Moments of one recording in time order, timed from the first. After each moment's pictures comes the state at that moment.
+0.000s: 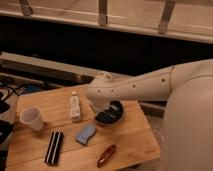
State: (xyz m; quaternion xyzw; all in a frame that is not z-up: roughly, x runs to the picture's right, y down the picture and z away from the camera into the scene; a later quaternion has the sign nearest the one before) arm -0.045 0.119 0.765 -0.24 0.09 0.45 0.86
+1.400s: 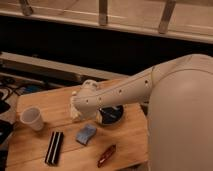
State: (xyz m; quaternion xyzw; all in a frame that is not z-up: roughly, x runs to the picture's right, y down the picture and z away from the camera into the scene) arm -0.098 0.161 0.767 -0.23 0.15 0.71 0.65
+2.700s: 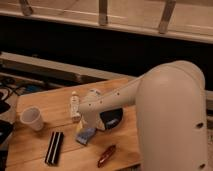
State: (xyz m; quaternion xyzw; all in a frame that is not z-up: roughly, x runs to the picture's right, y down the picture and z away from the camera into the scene) arm -0.086 0.227 0.794 -0.29 0.18 0.61 0.71
